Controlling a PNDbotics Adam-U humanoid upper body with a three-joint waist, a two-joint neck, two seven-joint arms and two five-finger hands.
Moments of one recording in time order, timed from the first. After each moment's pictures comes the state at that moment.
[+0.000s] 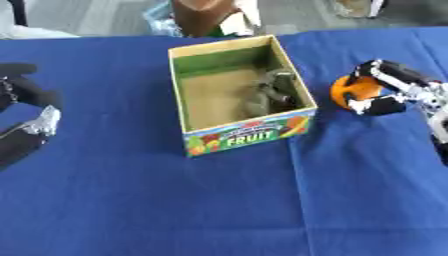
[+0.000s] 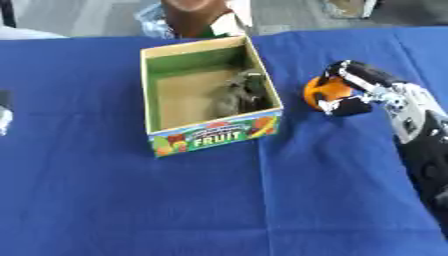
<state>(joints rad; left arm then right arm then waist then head) -0.12 0.47 0.06 -1.98 -0.09 0.01 0.13 -0.99 -0.42 -0.01 -0.66 0.95 -0.61 0.19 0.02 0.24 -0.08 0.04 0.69</state>
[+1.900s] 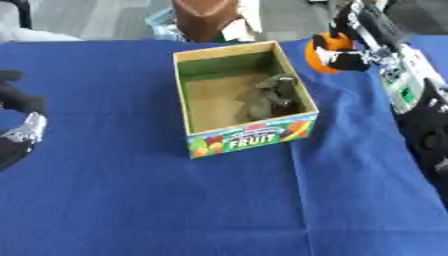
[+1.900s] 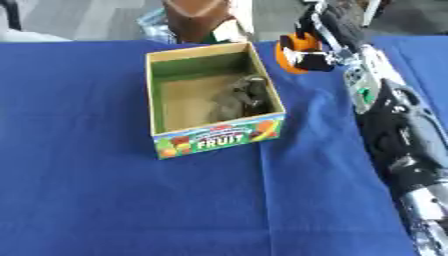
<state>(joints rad) -0.12 0.46 0.06 -1.98 -0.08 -0.02 0.12 -1.12 -0.30 -0.10 -0.72 1.05 -0.69 -0.17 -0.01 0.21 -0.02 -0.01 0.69</state>
